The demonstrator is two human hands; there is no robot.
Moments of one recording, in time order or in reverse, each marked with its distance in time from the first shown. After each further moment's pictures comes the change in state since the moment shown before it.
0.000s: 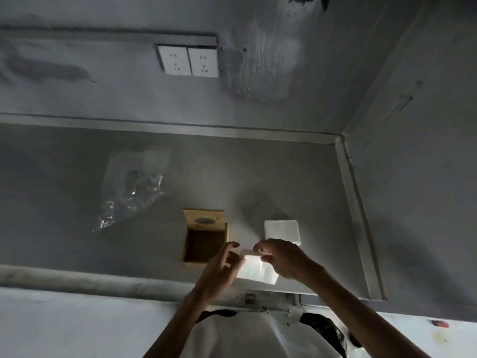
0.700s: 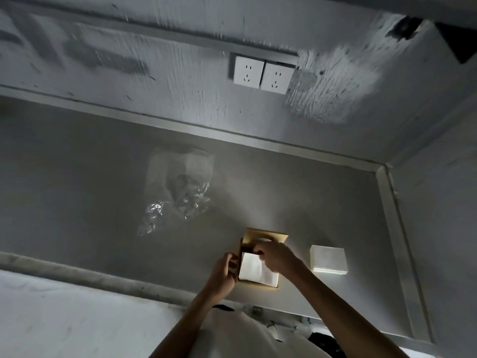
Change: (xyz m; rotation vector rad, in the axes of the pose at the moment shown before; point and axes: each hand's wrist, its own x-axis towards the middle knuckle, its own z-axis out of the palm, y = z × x) left_hand 0.031 -0.096 -0.123 -0.082 -0.034 -0.294; right_hand 0.148 -0.127 0.038 -0.189 -0.161 0.167
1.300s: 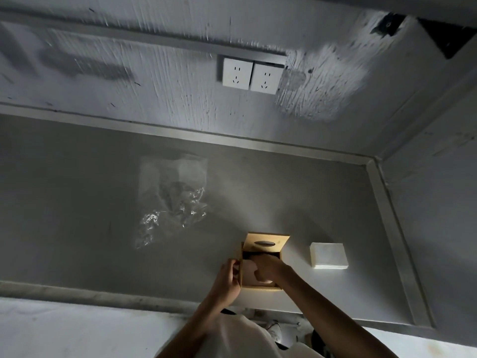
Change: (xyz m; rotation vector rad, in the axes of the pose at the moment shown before) left_hand 0.011 -0.008 0.001 0.124 -0.023 0.048; right_hand 0.019 -0.023 0.029 0.049 -0.304 0.138
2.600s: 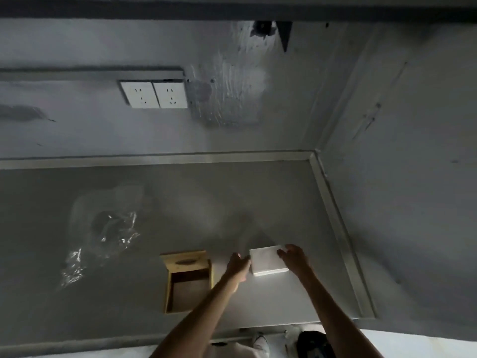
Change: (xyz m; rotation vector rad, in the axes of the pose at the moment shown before) left_hand 0.063 0.165 0.166 -0.197 -0.031 -0.286; right_hand -0.015 0.272 0.002 0.875 0.528 0.338
